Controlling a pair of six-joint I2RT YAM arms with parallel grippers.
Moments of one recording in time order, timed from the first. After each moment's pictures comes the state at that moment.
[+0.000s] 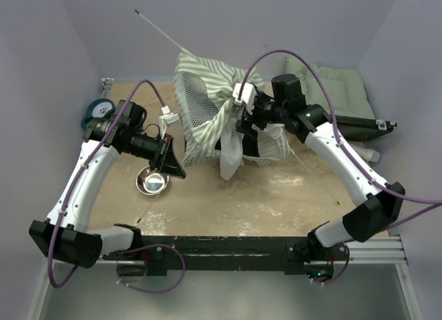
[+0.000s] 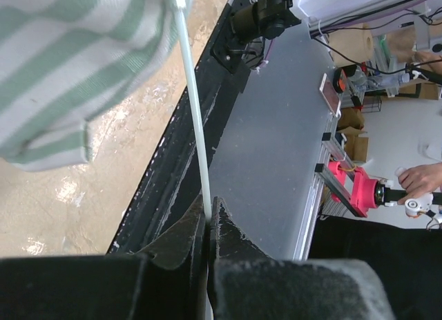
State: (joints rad) left arm -0.23 1.24 1.37 -1.35 1.07 0.25; right arm 0.50 1.48 1.51 -0.59 -0.45 -0.63
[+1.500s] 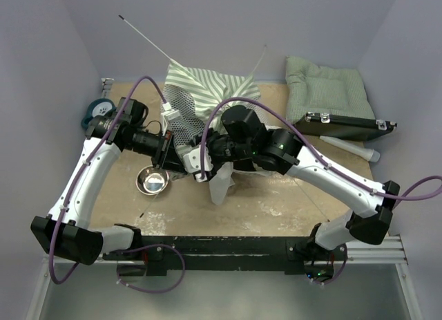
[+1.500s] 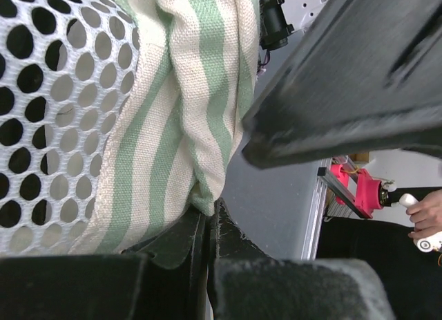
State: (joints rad) left arm -0.23 1.27 1.37 -1.29 1.09 0.25; right arm 1.03 1.45 1.63 -0.65 -0.38 -1.01
